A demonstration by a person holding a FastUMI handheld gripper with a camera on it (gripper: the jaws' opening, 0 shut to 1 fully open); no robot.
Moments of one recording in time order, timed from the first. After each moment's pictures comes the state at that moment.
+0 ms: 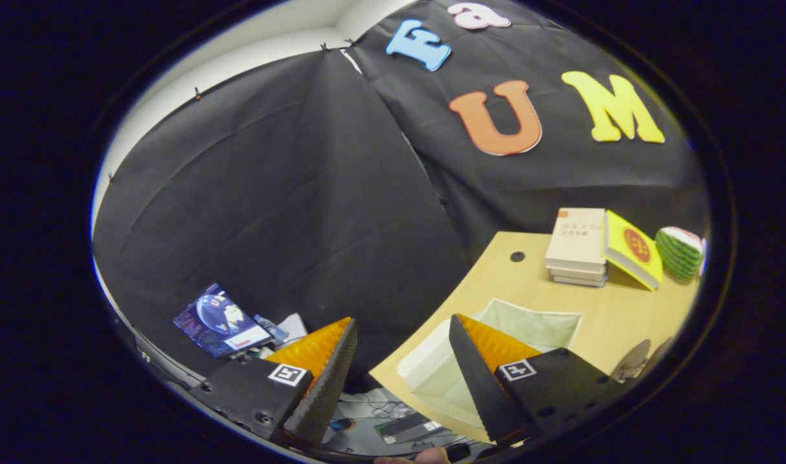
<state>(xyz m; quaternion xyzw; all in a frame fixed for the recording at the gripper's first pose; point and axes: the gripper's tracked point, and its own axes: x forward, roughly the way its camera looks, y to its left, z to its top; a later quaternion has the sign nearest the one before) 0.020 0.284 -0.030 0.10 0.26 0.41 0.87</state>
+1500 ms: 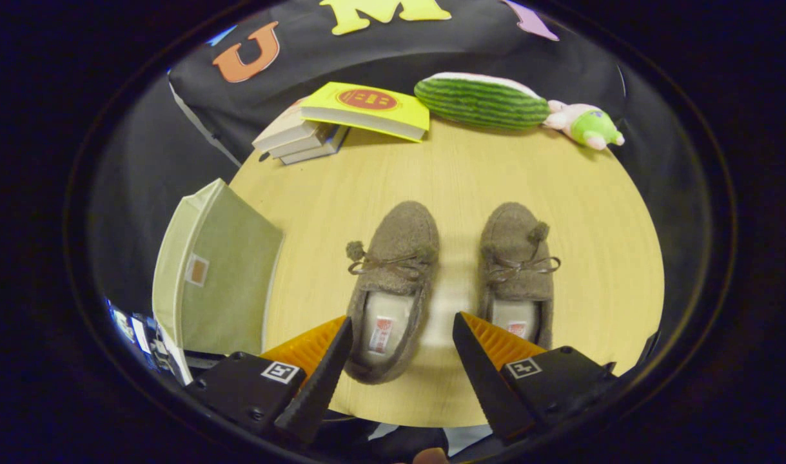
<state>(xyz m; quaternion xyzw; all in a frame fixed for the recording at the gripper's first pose) 0.068 -0.061 -0.352 0.08 0.54 0.09 0.83</state>
